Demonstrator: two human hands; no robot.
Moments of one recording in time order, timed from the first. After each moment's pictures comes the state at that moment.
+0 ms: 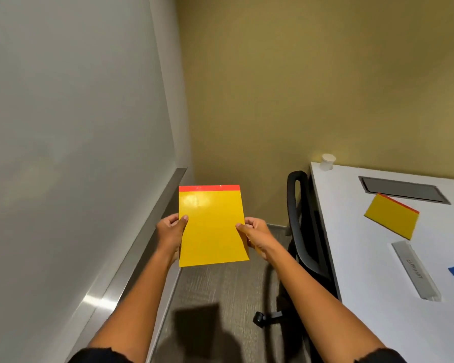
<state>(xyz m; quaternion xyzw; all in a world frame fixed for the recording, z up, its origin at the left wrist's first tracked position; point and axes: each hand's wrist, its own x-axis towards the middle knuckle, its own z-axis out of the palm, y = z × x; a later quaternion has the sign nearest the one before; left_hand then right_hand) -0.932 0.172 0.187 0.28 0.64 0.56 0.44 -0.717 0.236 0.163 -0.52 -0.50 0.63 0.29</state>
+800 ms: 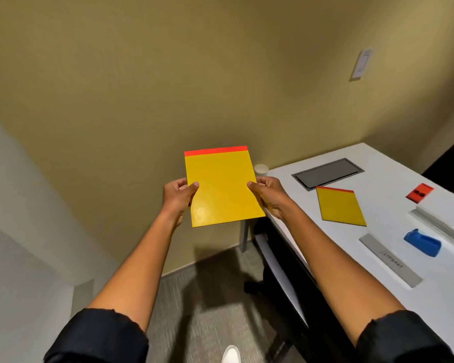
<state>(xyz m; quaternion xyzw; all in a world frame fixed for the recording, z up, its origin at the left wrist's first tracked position) -0.837 0.630 0.251 0.53 0.47 0.41 0.57 -0.612 0.566 0.239 -0.62 -0.34 0.46 0.53</state>
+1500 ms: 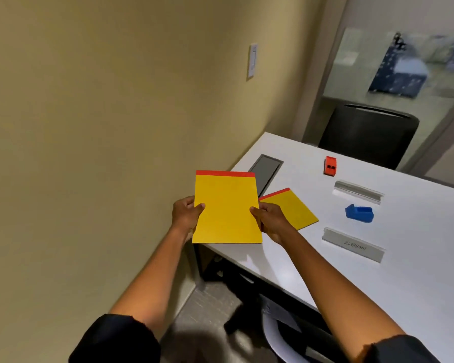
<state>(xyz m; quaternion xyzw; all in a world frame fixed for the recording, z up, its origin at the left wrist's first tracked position) -0.572 0.874 0.190 0.64 0.34 0.17 0.67 -0.453 0.679 0.181 -0.73 -0.06 0.31 0.60</state>
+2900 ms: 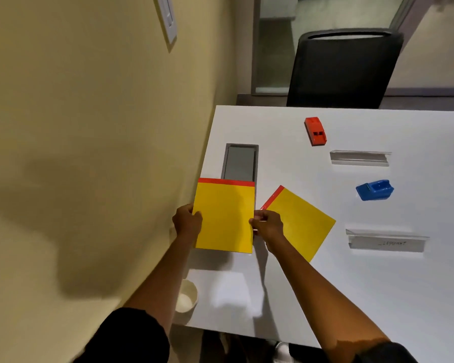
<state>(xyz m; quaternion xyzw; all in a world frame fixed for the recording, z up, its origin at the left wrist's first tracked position) -0.252 0.993 0.075 0.84 0.32 -0.01 0.43 -0.234 0.793 0.032 -0.76 0.20 0.16 0.60</state>
